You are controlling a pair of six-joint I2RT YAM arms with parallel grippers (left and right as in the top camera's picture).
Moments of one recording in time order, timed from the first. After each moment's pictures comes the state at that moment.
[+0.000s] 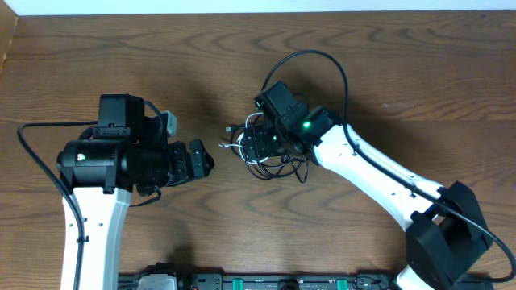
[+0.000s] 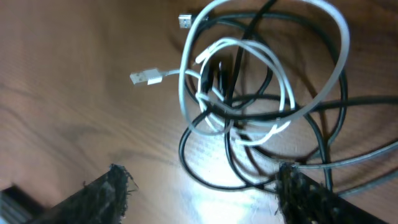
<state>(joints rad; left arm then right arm) 0.00 1.20 1.29 -1.41 0.36 -0.25 0.73 1.79 1.38 -0.67 -0.19 0.57</state>
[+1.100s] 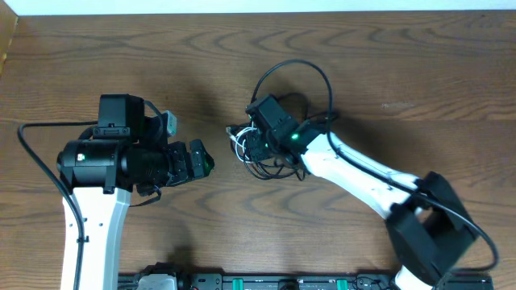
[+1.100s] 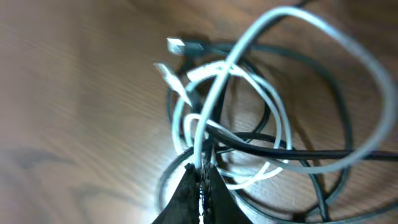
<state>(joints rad) 0.00 1.20 1.29 -1.41 0.36 -0.25 0.76 1.83 1.31 -0.48 -0.08 0.51</state>
